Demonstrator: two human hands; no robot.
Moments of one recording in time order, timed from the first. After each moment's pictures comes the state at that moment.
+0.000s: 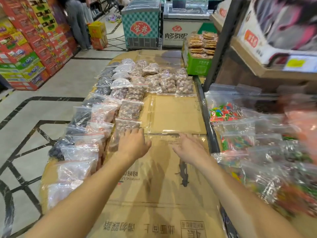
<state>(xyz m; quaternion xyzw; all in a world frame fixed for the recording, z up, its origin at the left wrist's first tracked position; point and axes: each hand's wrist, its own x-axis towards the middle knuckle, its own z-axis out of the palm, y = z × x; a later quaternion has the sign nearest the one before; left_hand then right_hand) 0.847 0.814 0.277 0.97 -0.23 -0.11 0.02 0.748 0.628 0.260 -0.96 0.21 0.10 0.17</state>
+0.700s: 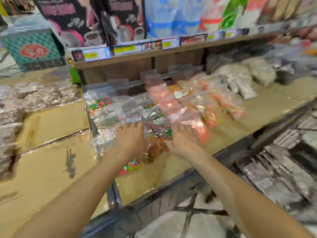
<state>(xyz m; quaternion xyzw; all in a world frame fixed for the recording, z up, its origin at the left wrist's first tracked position) 0.479 0.522 0.342 0.87 -0.50 -0.03 -0.01 0.322 0.416 0.333 -0.91 0.41 0.03 0.08</state>
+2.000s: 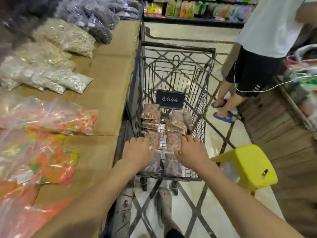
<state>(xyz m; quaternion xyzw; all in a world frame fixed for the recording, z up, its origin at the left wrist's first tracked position) 0.097 0.100 0.210 0.47 -0.86 -0.14 -0.14 -0.080 0.194 0.214 -0.52 0.83 0.07 0.19</state>
